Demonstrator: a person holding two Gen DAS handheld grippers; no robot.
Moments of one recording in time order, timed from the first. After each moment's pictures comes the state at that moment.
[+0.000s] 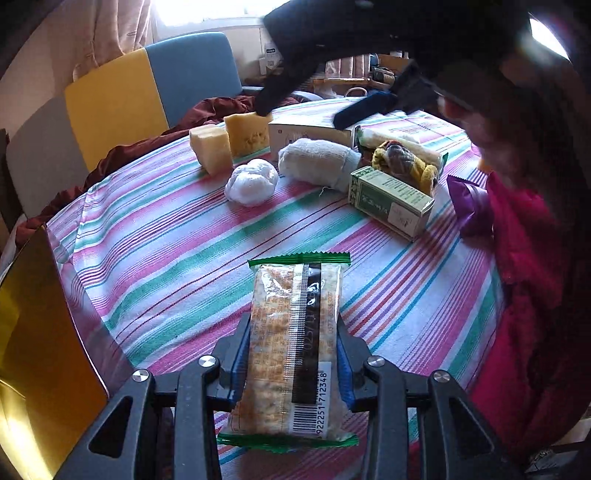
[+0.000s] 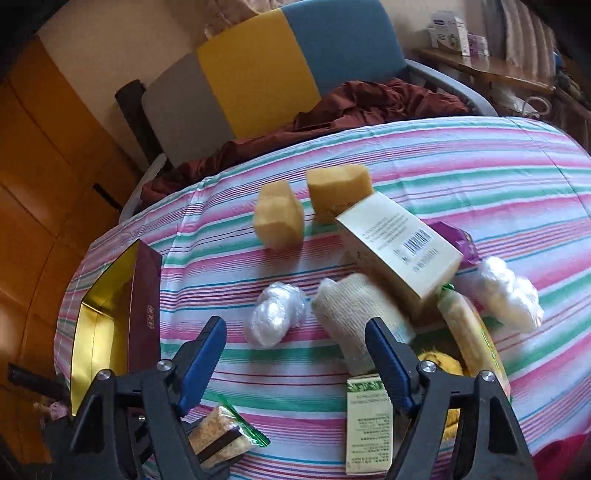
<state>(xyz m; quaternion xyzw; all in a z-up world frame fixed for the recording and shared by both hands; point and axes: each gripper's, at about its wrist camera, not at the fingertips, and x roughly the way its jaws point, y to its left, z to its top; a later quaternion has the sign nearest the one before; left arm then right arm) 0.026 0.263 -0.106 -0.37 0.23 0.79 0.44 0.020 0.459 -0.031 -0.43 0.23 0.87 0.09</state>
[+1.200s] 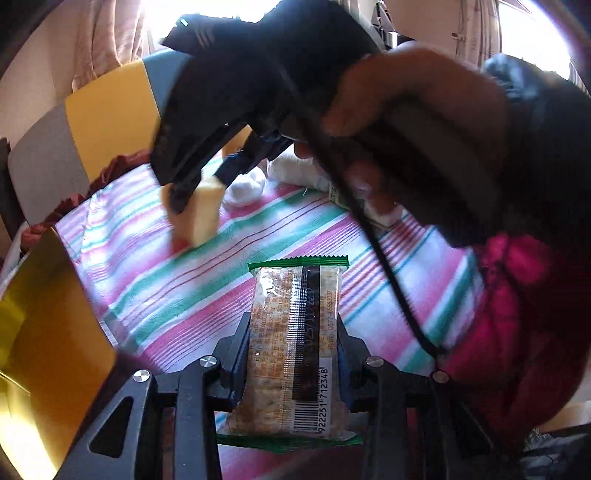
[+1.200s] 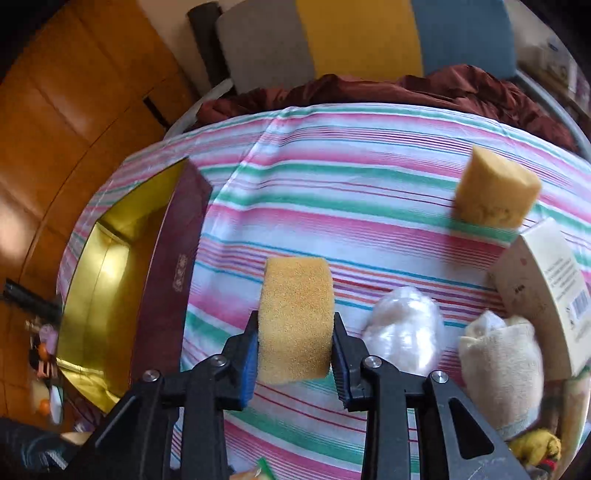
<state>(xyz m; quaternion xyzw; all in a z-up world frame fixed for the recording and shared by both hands) 0.054 0.260 -0.094 -0.34 0.24 0.79 0.45 -0.060 0.398 -0.072 -0.49 0.16 0.86 -0.04</state>
